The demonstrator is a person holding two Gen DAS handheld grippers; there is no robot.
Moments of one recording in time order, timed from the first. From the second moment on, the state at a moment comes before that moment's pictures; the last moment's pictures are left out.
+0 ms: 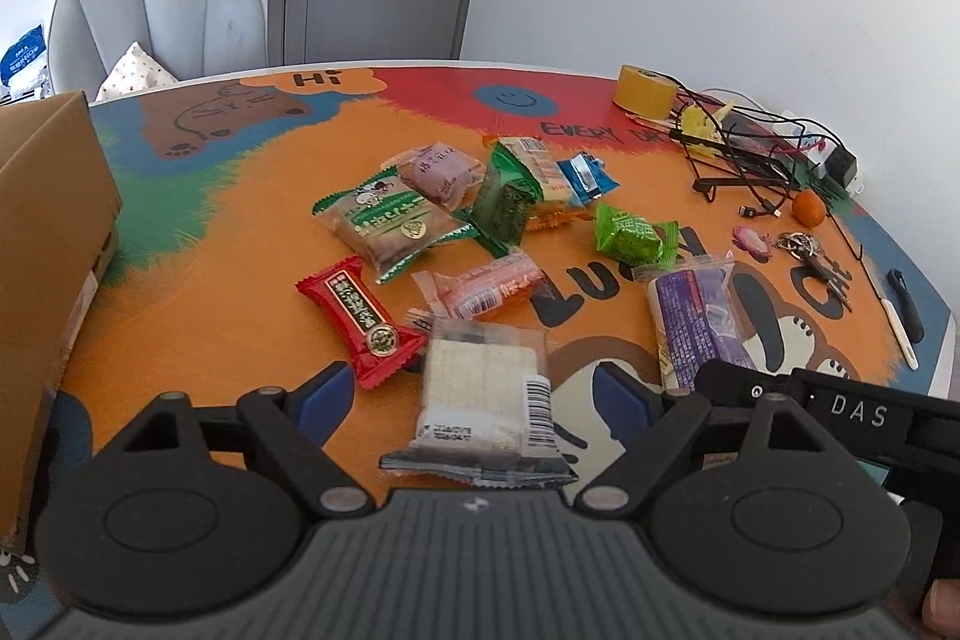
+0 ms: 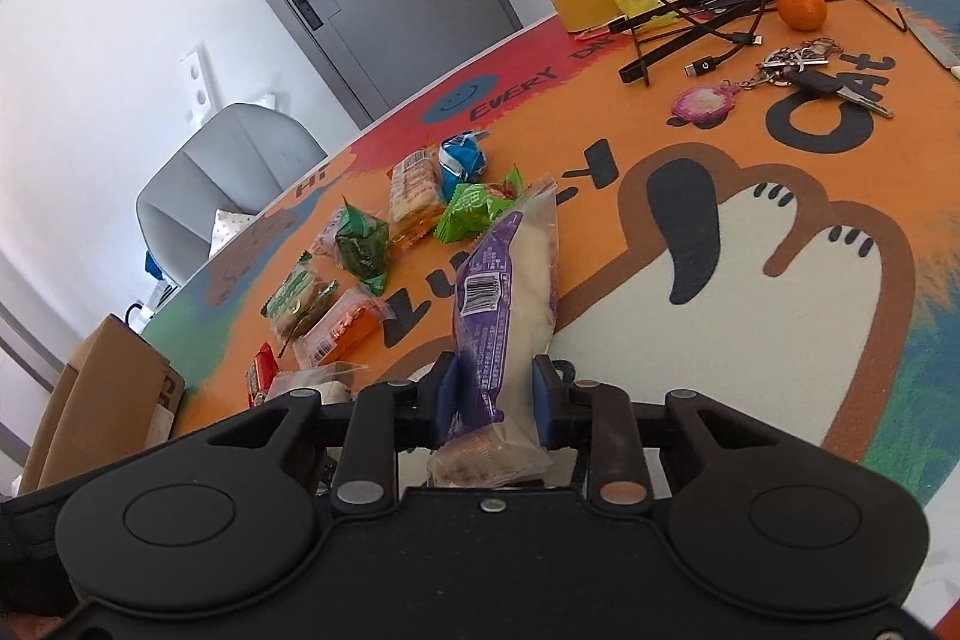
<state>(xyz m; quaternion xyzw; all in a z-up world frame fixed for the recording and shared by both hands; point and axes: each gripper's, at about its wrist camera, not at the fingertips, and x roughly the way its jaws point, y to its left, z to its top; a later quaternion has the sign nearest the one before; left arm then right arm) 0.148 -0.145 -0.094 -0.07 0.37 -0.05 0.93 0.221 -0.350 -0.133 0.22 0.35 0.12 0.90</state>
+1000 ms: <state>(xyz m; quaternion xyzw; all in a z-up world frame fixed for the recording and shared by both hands) 0.133 -0.118 -0.082 -0.08 0.34 -0.03 0.94 0.217 -0.304 -0.115 0.15 0.32 0.15 0.92</state>
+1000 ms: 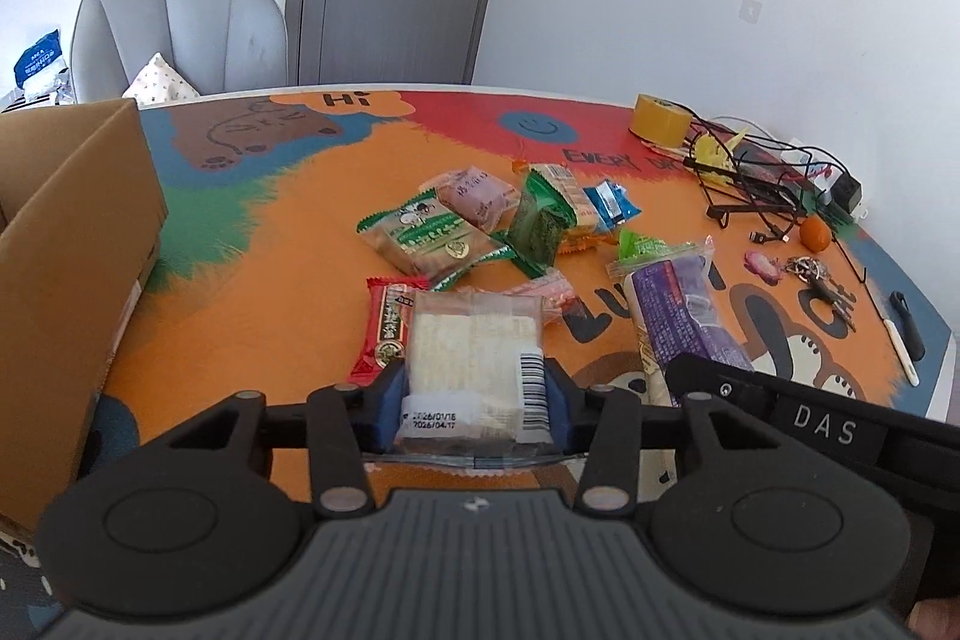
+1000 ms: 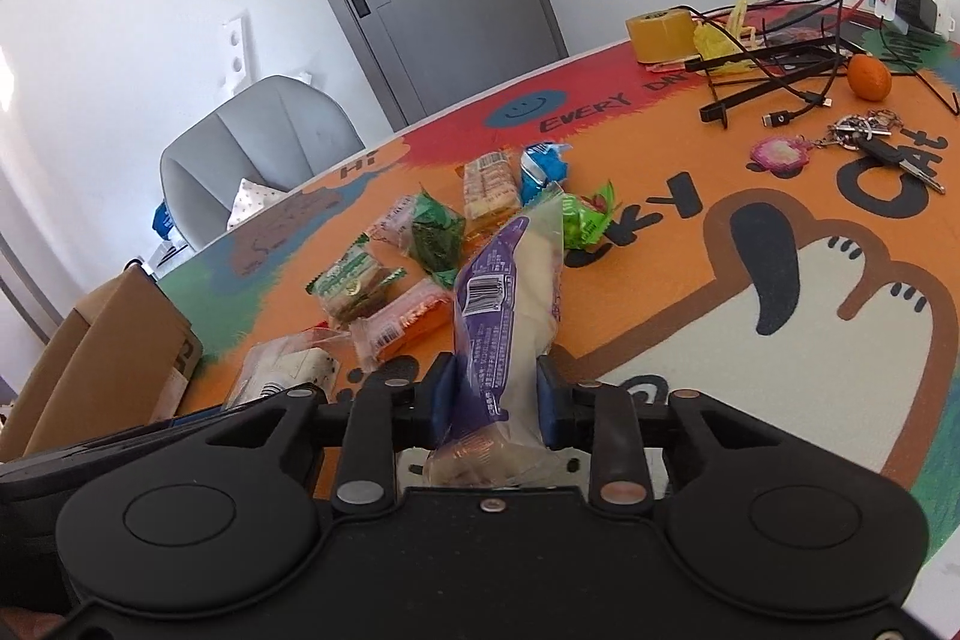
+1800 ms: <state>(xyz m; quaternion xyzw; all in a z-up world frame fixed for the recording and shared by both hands) 0.078 0.002 -0.007 -0.13 0.23 0.08 0.96 0.204 -0.191 -0.048 0.12 0.26 0.28 0.92</state>
